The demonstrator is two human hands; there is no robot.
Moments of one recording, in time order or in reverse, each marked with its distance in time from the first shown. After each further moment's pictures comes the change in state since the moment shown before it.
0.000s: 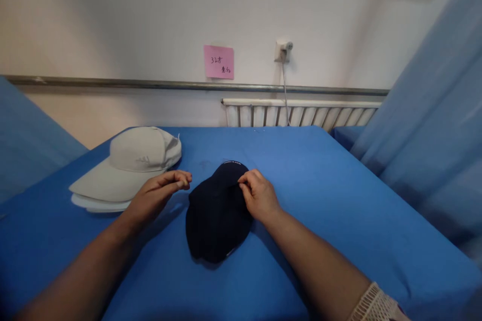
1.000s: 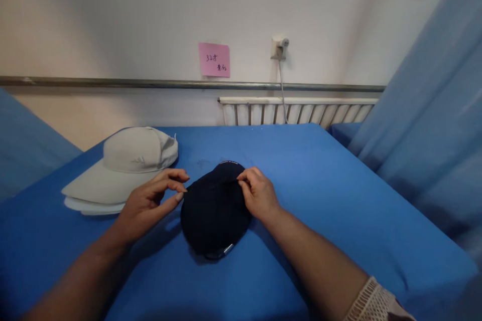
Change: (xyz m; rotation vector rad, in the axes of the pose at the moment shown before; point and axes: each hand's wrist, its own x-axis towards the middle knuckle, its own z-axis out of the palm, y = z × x) left_hand -0.019 0.018 0.003 0.405 -0.009 0.348; right_hand 0.001 0.002 -0.001 0.006 0.069 -0.022
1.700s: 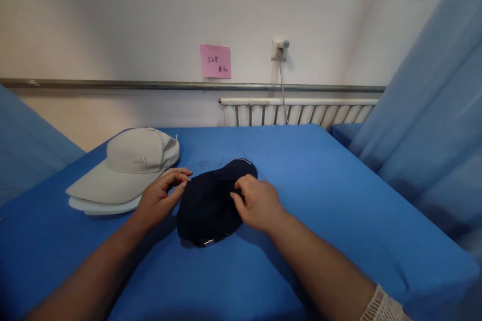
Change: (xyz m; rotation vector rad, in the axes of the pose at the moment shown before) left_hand 0.010 -0.023 0.017 0.019 0.105 -0.152; right_hand -0.006 -0.033 -0.016 -0.313 -0.214 -0.061
